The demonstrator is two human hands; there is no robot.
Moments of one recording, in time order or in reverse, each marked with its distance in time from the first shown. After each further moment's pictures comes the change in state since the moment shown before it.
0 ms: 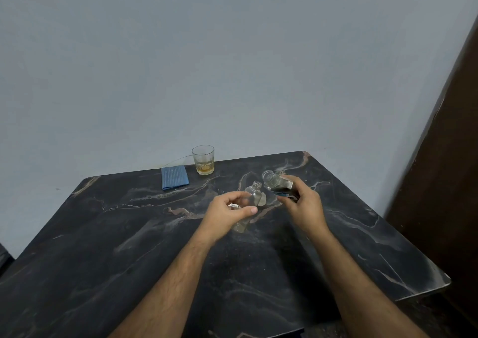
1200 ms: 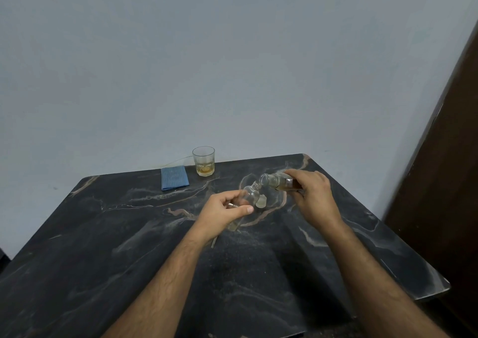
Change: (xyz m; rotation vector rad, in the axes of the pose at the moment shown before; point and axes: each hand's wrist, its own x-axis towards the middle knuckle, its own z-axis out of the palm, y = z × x) left_hand 0.000 0.004 -0.015 0.016 -0.015 -0.005; right_hand 0.018 -0.026 -0.027 -0.483 -0.008 -0.314
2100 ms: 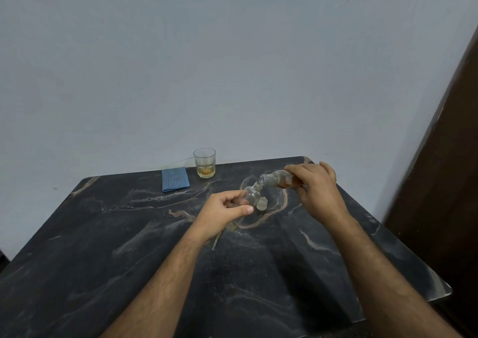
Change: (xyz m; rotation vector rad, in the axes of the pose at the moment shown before) left_hand 0.004 0.001 -0.006 -0.054 -0.040 0.016; right_hand 0.015 -0.003 -0.013 -0.123 -0.040 -0.033
